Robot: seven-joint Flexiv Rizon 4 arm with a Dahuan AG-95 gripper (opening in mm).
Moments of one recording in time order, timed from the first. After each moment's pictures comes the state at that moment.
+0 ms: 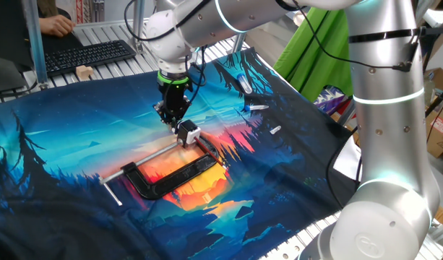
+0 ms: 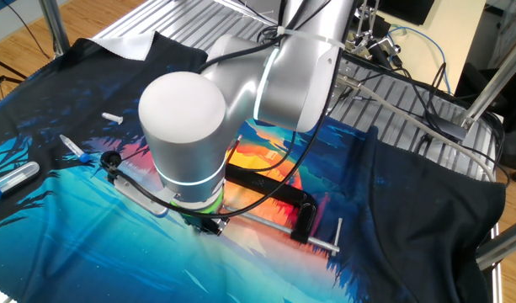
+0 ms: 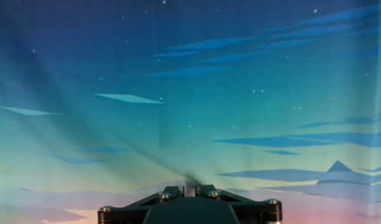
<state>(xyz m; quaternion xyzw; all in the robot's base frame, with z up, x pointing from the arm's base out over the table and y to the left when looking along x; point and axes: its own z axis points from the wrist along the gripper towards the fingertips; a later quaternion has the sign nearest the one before) 0.615 0.008 0.011 0.01 -1.00 0.01 0.06</state>
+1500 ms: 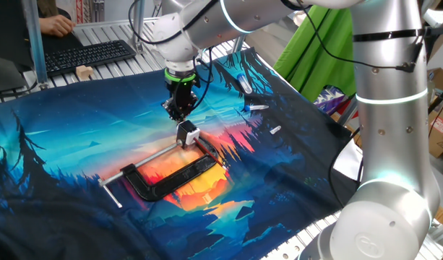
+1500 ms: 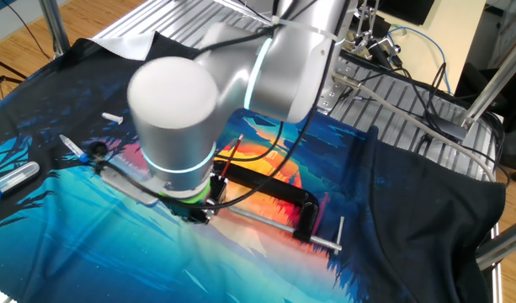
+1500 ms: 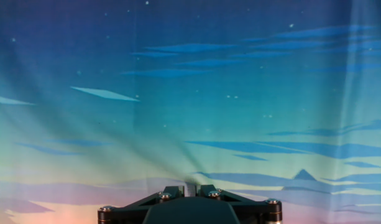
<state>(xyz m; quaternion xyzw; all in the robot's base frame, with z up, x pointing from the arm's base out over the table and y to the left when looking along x) 0.622 -0.019 0.030 0.04 -1.00 0.04 0.07</state>
